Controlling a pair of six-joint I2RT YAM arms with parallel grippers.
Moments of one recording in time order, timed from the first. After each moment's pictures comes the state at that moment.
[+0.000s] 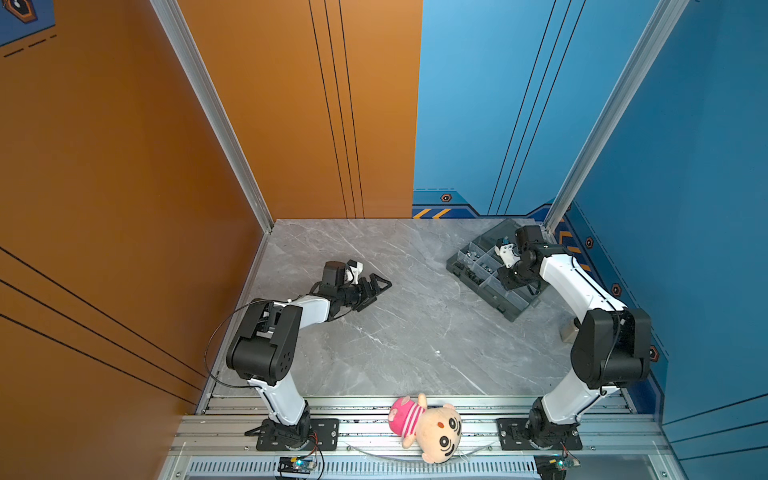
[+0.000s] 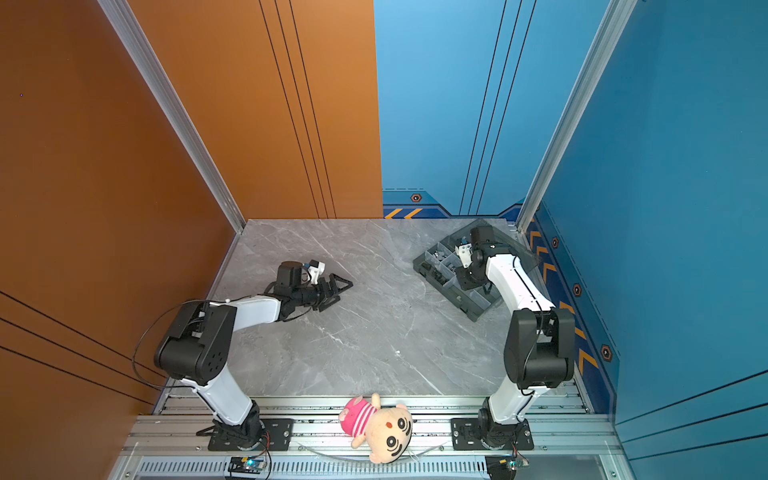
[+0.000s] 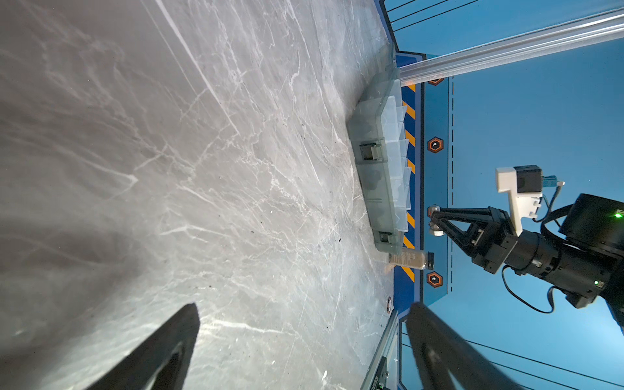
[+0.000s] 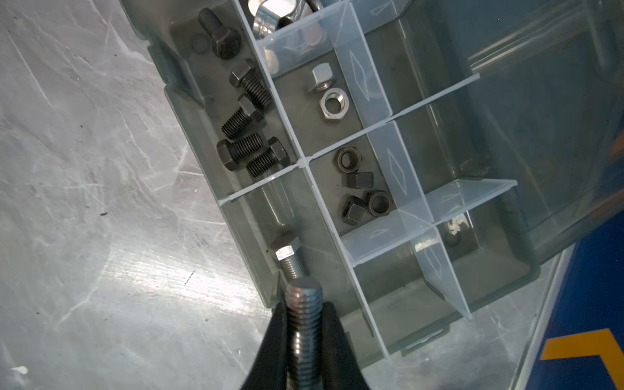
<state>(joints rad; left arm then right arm) -0.22 1.73 0.81 0.26 0.71 -0.84 0.03 1.68 1.35 -0.85 -0.03 -0.28</state>
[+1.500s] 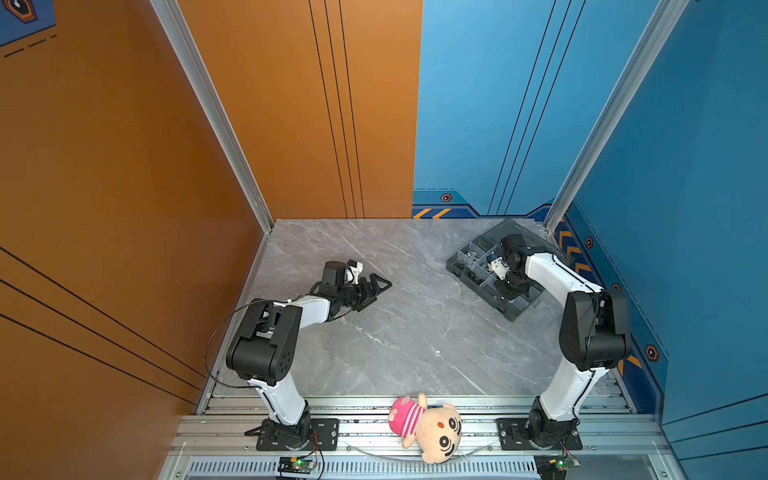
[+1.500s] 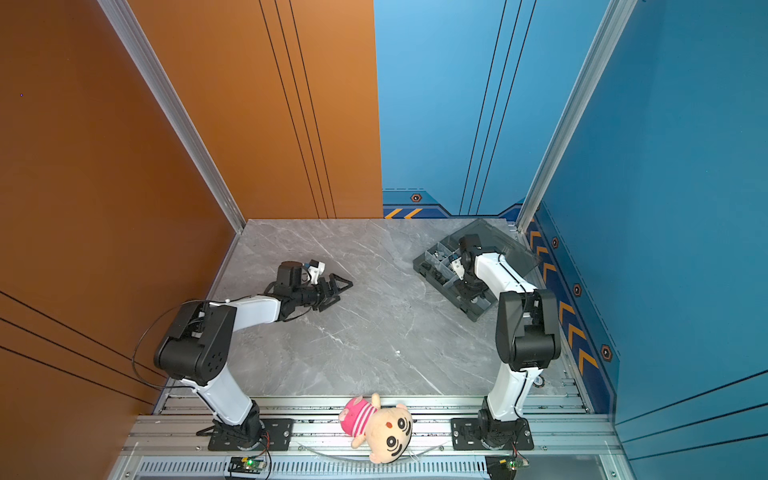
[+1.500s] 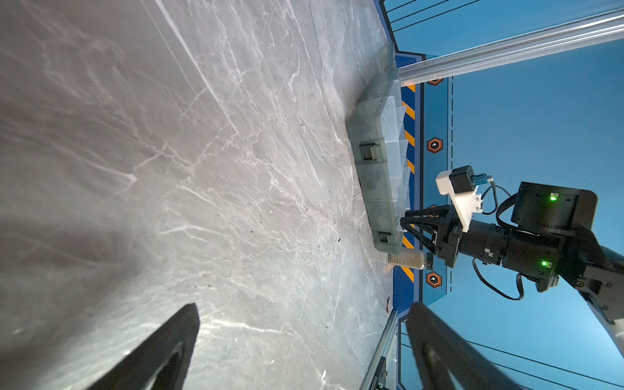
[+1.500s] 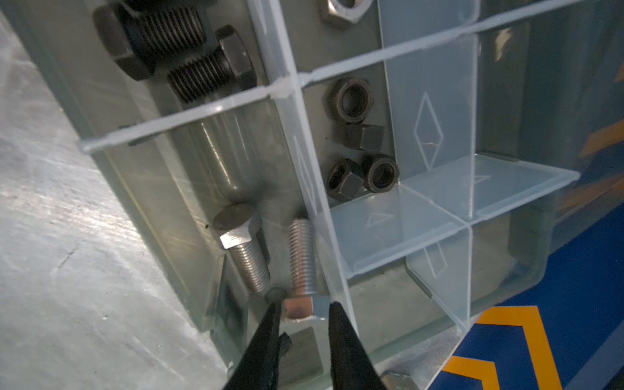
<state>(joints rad) -0.22 1.73 0.81 0.26 0.71 -0.84 0.07 1.82 1.35 -0.90 0.18 -0.39</state>
